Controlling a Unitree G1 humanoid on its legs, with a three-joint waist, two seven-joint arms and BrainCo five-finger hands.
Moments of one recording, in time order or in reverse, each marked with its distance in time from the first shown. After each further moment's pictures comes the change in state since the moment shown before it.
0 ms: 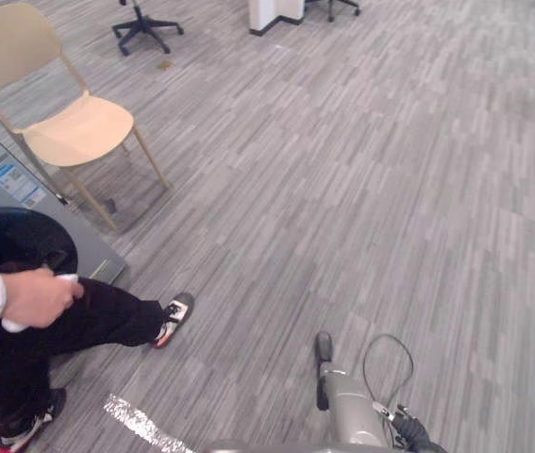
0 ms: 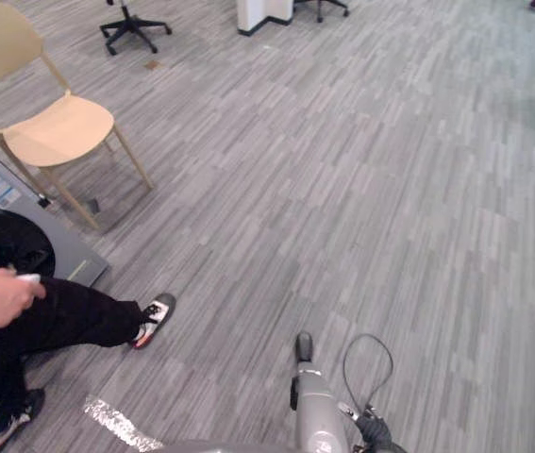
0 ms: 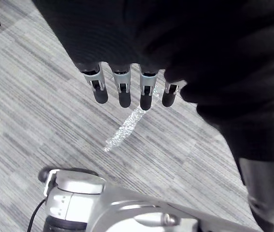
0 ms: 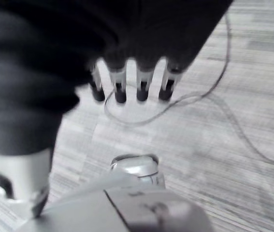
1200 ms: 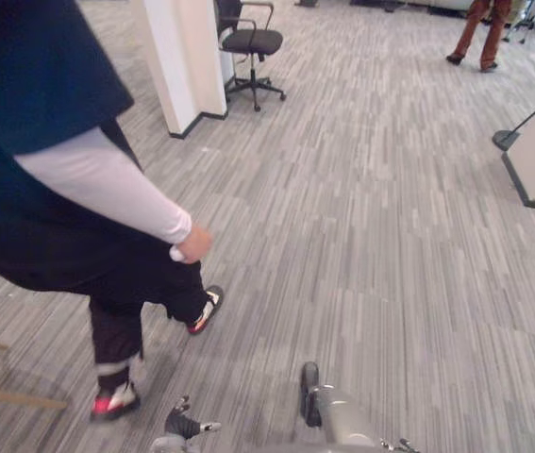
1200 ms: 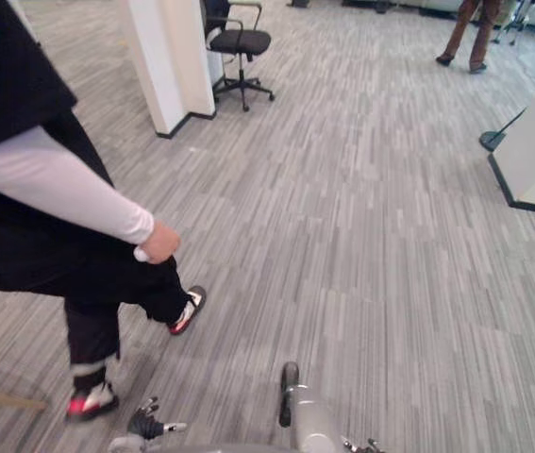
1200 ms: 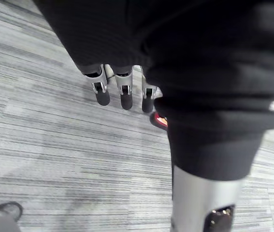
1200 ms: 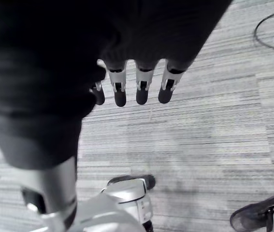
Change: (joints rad) left arm -0.194 0.088 -0.230 -0.043 -0.012 -0.002 0.023; right arm 0.015 0.058 -0.109 0.110 -0.035 0.028 -0.014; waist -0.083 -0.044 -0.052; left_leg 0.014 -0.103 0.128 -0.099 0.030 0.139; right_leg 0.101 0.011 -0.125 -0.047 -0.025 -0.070
